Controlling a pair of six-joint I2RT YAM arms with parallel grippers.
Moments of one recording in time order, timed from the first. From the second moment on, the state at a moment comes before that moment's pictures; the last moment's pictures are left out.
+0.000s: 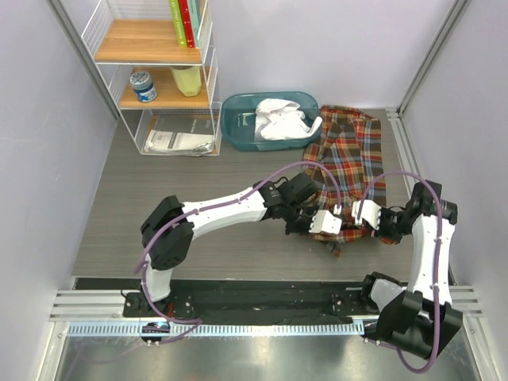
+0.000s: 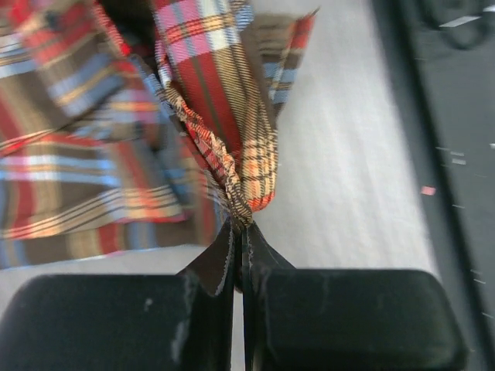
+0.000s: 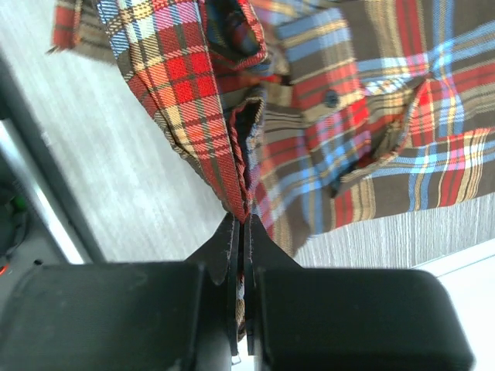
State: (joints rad) left arm -1.07 1.93 1.56 -0.57 0.44 0.74; right arm -0.43 1.01 0.87 -1.27 -0.56 -1.76
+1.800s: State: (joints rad) left arm -0.85 2.41 2.15 -0.56 0.35 0.79; right arm -0.35 1.61 1.19 -0.91 -0.62 -1.50
